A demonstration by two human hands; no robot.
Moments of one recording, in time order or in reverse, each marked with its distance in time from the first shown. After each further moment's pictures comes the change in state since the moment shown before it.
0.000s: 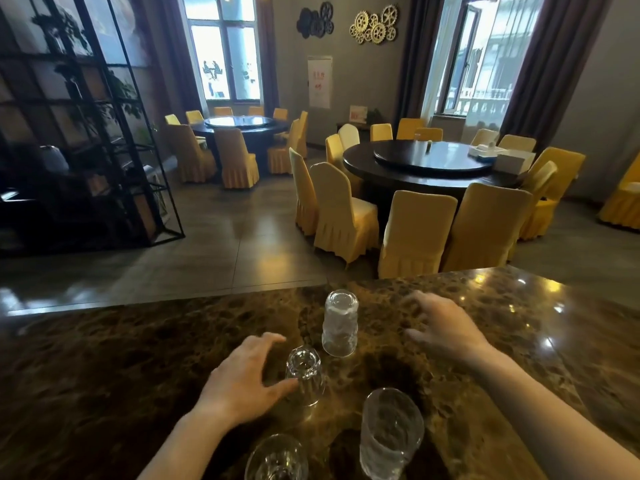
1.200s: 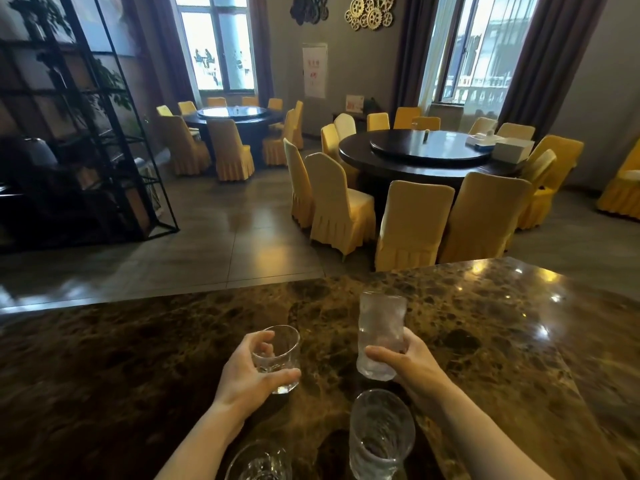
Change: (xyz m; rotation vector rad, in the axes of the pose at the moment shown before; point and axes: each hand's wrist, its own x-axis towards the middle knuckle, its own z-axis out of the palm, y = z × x) left_hand 0.029 -0.007 0.057 -0.713 0.119 -0.245; right_hand -0.006 0.032 0.103 1.163 -0.131 0.321
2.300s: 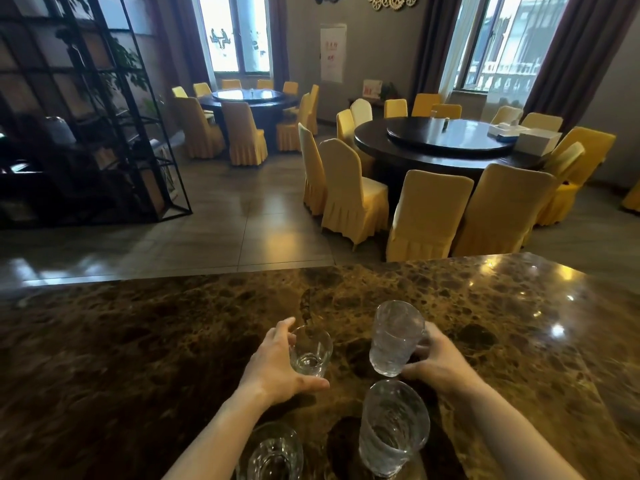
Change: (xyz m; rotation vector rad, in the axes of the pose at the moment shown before) left_hand 0.003 0.002 0.016 0.435 -0.091 0.066; right_hand -0.010 -0.009 -0.014 -0.472 0.061 0.053
